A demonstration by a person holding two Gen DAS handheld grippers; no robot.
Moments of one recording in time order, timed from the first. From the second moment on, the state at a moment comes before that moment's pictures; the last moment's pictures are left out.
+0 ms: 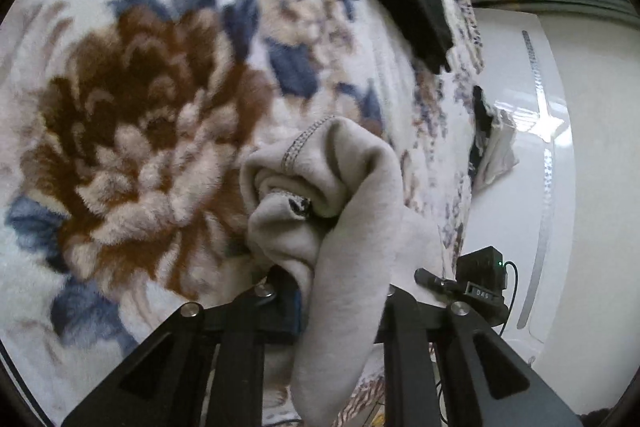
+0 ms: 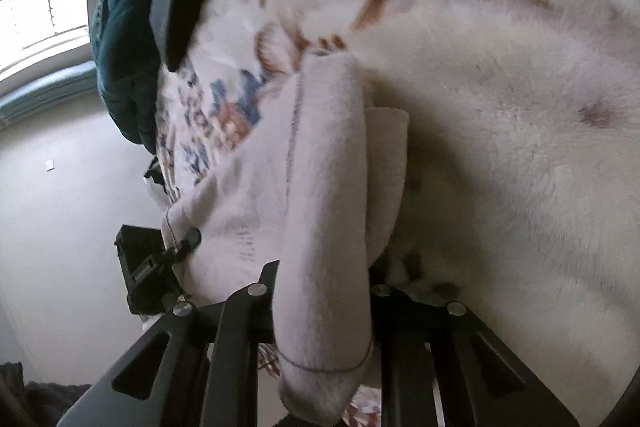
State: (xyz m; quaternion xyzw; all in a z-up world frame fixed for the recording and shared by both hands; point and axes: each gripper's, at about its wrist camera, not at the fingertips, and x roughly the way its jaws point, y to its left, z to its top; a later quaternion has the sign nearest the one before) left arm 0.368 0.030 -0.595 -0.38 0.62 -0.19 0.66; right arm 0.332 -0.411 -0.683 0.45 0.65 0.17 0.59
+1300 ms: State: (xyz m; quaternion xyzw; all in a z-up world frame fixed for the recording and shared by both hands) left arm 0.765 0.022 -0.554 -0.20 0.56 -0.15 0.79; right arm 0.796 -0.378 -0.598 0.26 0.62 0.09 0.74
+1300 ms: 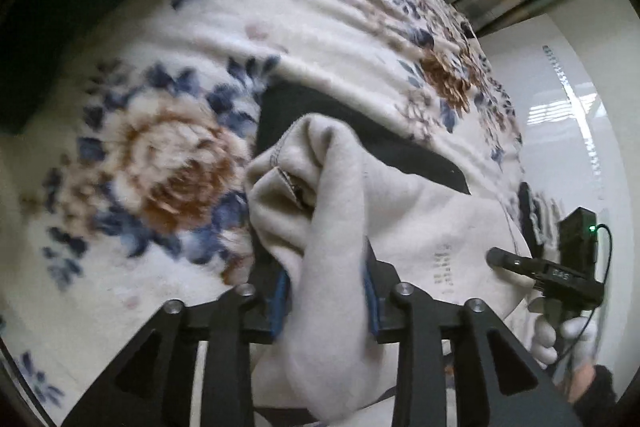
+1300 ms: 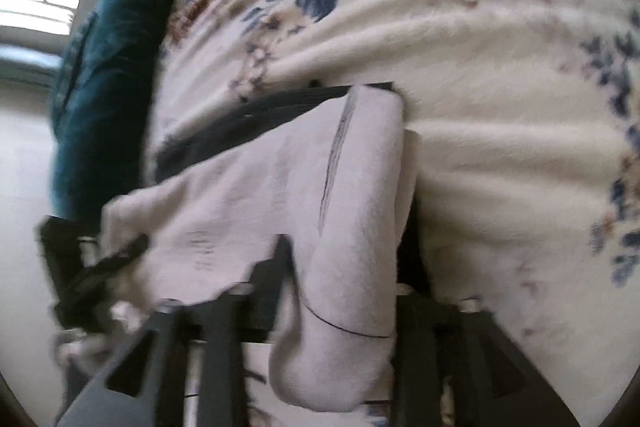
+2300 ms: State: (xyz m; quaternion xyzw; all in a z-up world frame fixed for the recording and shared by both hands) left arm 0.545 -0.048 -0.278 0.00 0.45 -0.02 0.89; right arm 0.523 -0.280 -0.284 -0.01 0.47 -0.13 0.87
